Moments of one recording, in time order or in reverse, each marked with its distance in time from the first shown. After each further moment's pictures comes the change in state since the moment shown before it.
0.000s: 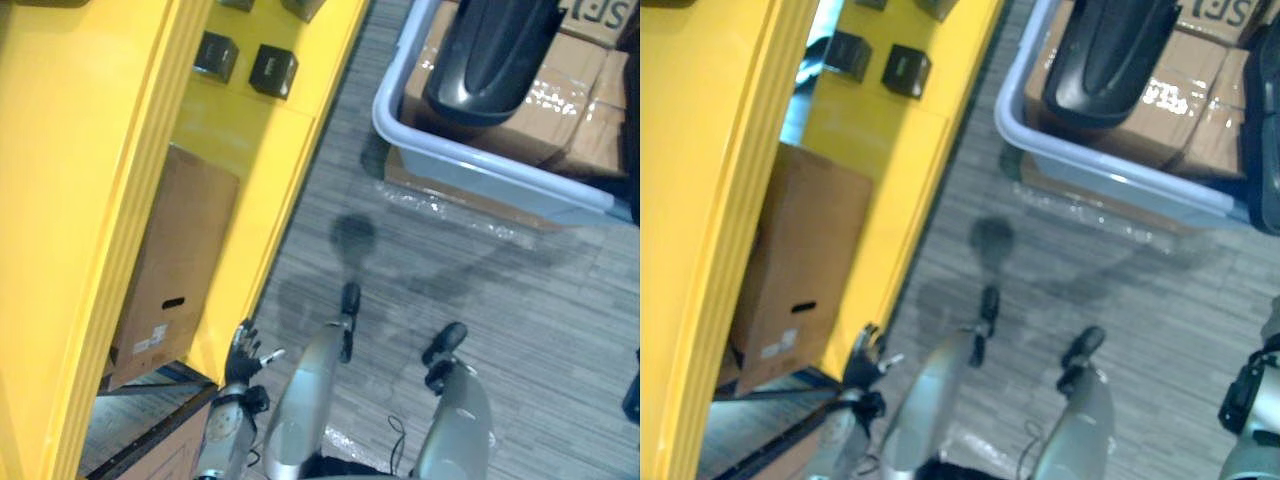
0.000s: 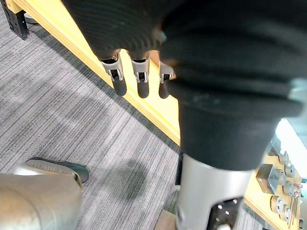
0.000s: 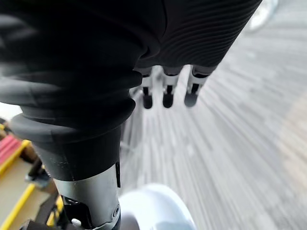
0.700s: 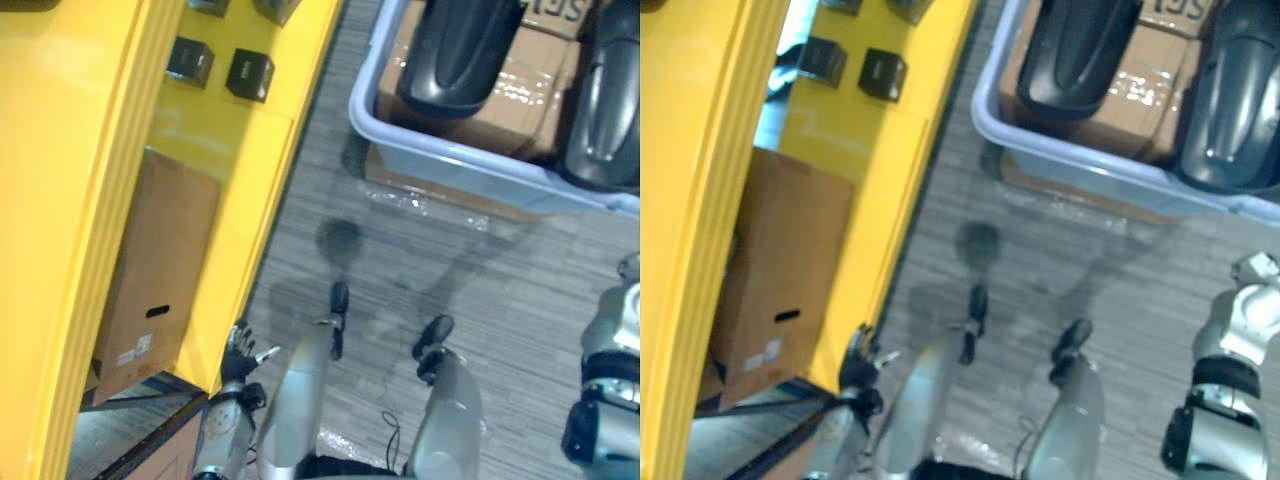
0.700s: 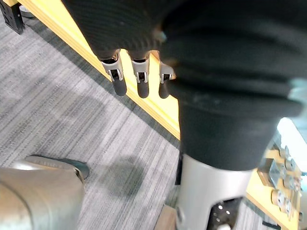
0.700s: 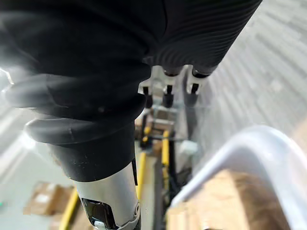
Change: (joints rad) left arm -0.007 -0.006 0.066 0.027 0.011 -0.006 0.009; right arm 0.284 0.324 -0.053 -0.653 -0.139 -0.389 0.011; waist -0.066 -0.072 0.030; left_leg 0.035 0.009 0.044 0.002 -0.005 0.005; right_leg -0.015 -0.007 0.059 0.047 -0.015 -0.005
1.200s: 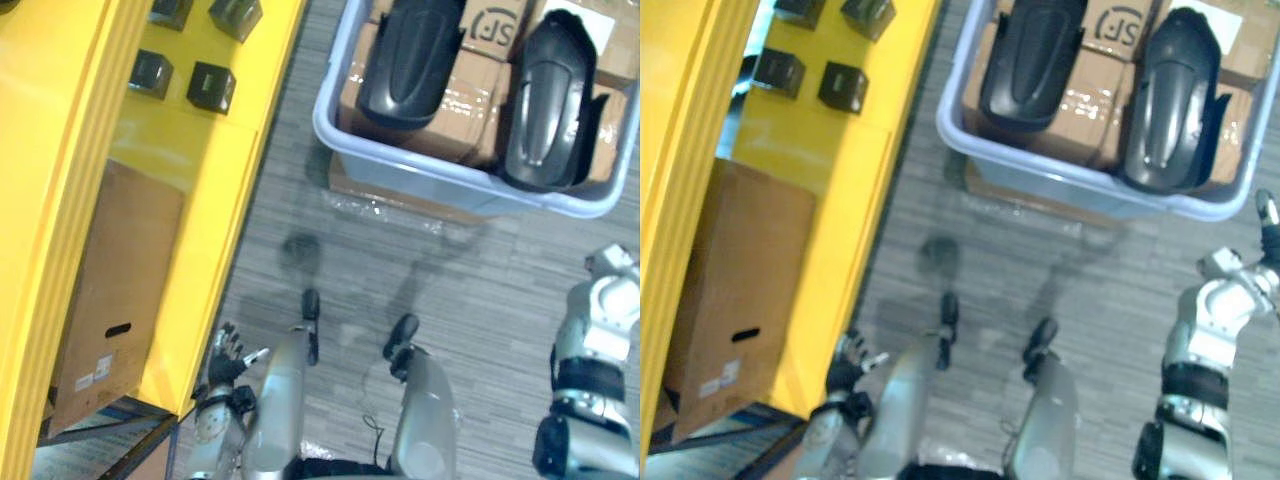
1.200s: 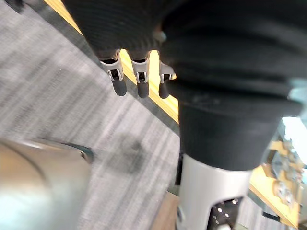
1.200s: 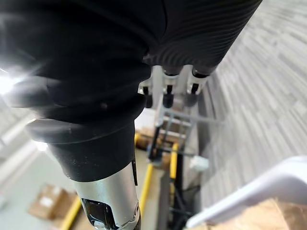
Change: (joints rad) left arm 0.044 0.021 0.029 -0.037 0.011 0.075 0.034; right arm -0.136 -0.029 0.060 -0.026 -0.104 0.310 -0.152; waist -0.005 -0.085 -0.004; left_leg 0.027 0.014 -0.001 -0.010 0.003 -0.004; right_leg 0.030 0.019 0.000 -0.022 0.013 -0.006
